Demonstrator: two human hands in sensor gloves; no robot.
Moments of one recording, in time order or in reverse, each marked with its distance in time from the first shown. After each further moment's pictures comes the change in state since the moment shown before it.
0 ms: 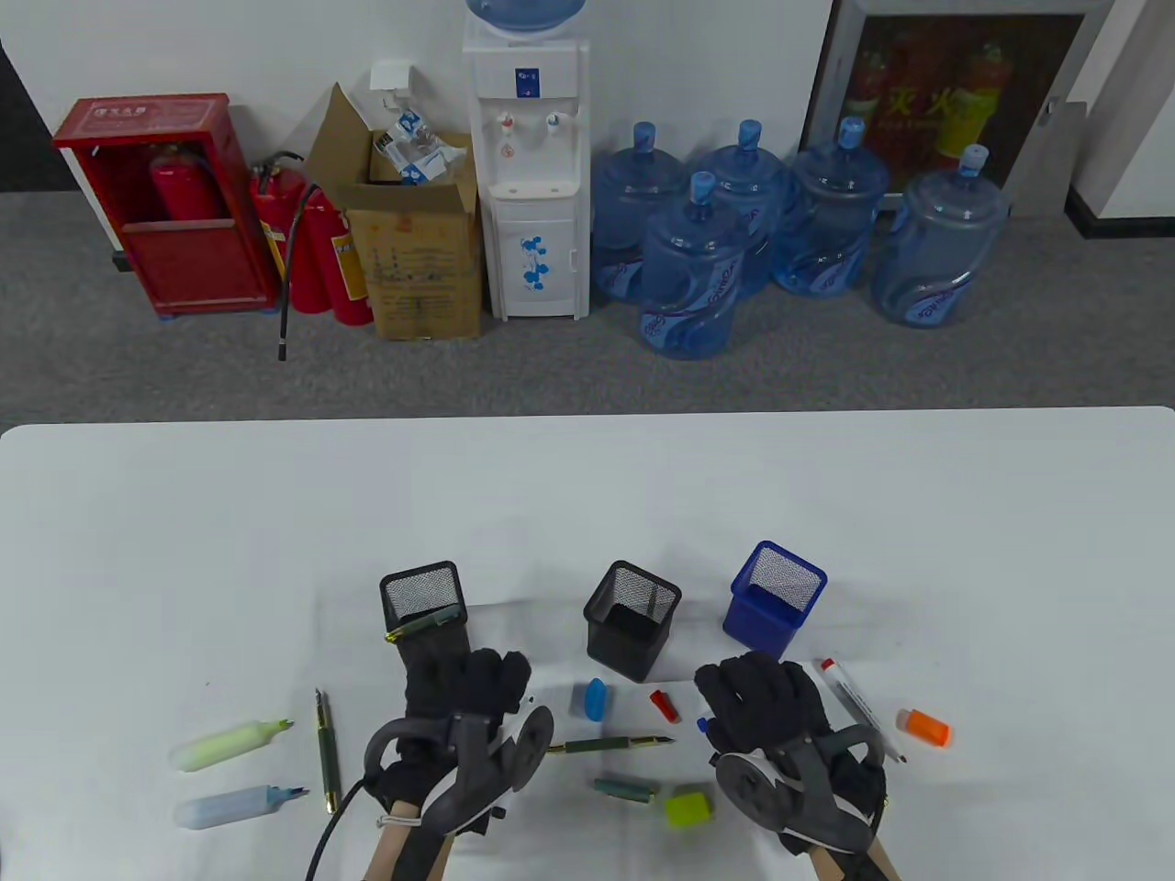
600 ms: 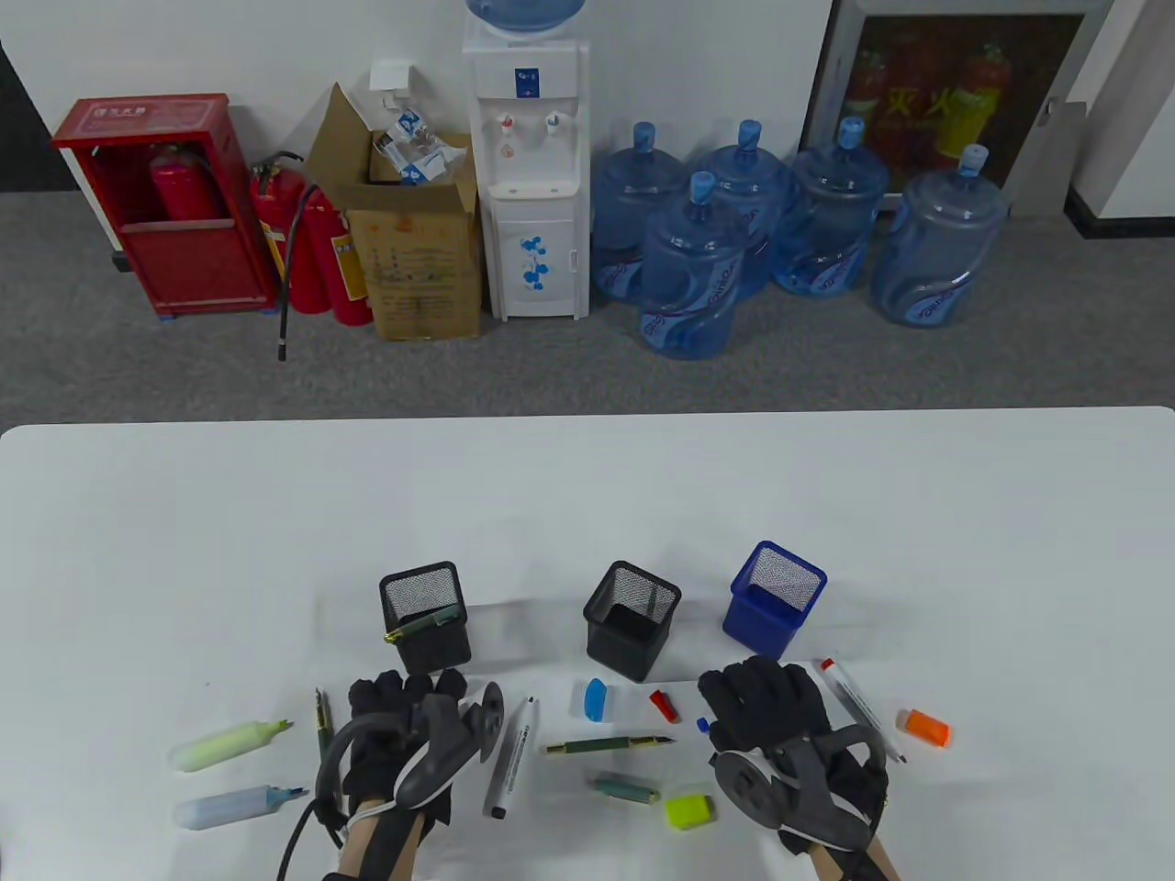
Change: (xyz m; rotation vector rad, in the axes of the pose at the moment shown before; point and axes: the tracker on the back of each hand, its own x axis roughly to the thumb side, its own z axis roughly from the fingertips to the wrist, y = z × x) left_hand -0.032 -0.044 -0.007 -0.318 0.142 -0.100; right_hand -0.001 0.002 0.000 0.038 0.005 0.023
